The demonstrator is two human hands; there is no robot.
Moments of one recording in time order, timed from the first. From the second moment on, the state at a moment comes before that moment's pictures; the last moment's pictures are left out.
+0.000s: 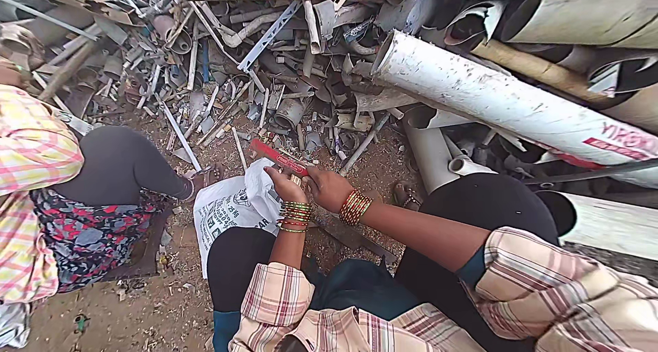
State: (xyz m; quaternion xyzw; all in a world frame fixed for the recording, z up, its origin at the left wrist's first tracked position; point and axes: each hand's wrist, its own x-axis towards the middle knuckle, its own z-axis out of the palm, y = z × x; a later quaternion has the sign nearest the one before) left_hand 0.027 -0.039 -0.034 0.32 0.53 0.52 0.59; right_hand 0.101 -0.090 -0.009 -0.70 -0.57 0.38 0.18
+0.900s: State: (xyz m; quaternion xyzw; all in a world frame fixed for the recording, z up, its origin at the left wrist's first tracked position) left_hand 0.024 -0.051 -0.015 0.42 0.54 0.51 0.53; right_hand 0.100 -0.093 -0.010 -0.69 -0.56 0.42 0.20
